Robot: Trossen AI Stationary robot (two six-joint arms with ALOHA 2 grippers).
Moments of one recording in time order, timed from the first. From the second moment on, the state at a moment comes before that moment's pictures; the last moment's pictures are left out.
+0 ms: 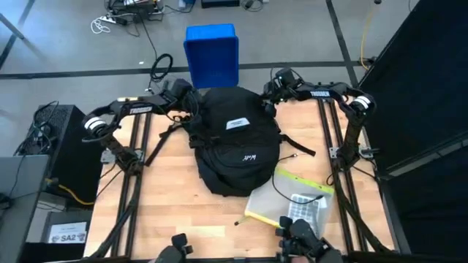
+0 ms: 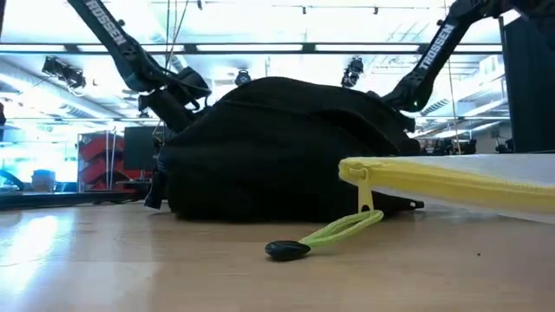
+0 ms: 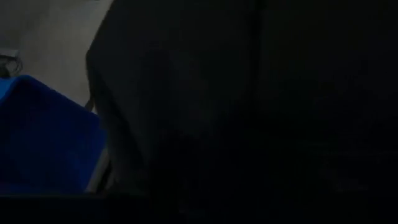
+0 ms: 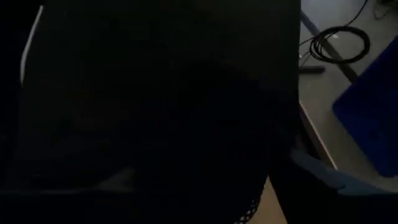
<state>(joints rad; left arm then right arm) 0.83 1.59 0.83 0.02 0.26 0.50 -0.91 1.88 1.05 0.05 -0.60 -0.47</state>
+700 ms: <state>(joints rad) 0.81 1.39 1.01 -0.02 0.18 0.53 -0.85 1.56 1.10 0.08 -0.49 -0.35</state>
